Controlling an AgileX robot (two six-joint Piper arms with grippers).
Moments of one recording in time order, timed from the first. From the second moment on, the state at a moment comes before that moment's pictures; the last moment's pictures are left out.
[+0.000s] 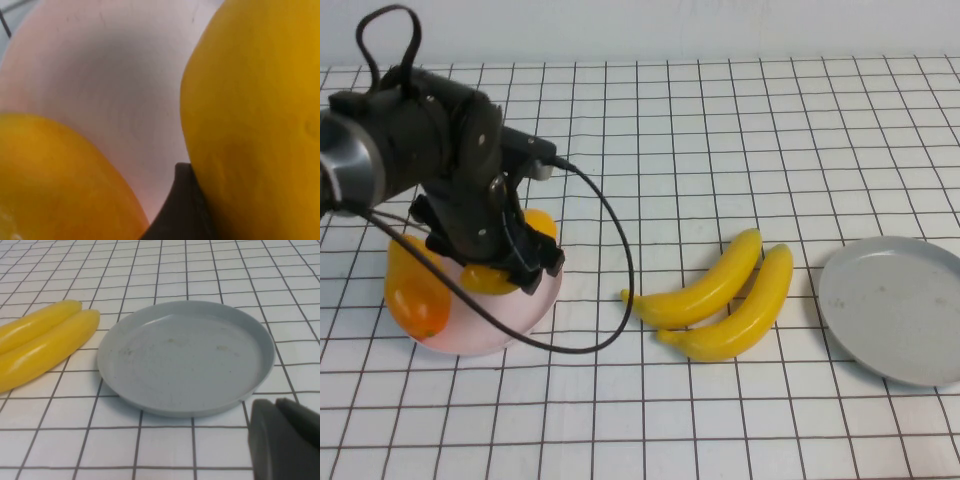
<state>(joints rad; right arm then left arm) 0.09 -0.01 0.03 0.12 0.35 0.00 -0.43 1.81 -1.40 0.14 0.99 -0.02</state>
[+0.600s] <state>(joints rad) 0.09 -0.01 0.03 0.12 0.35 0.00 -0.31 1.70 -1.23 -0.07 0.82 0.16</state>
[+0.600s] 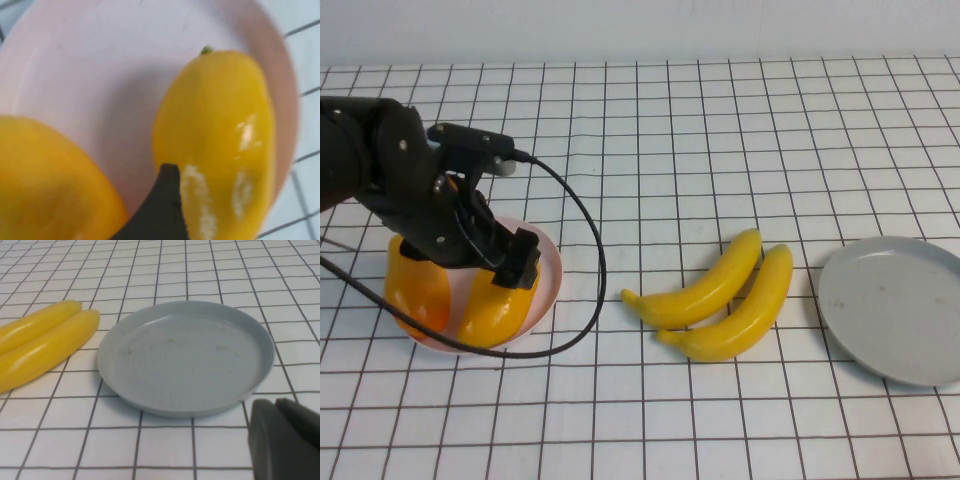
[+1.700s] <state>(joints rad) 0.09 -0.01 0.03 0.12 0.35 0.00 -0.31 0.37 -0.40 -0.17 0.44 0.21</state>
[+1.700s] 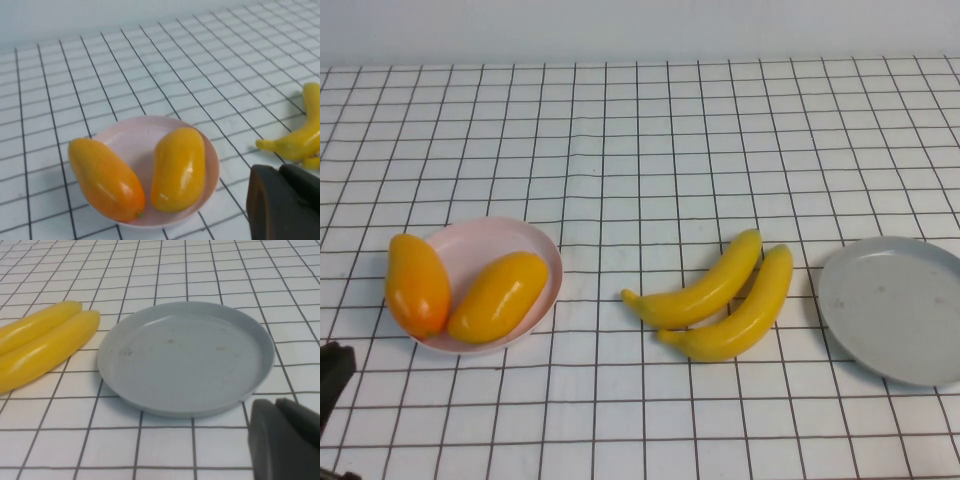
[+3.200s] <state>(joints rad) 0.09 -0.01 0.03 0.12 0.35 0.00 0.01 -0.01 0.02 -0.10 0.38 0.14</state>
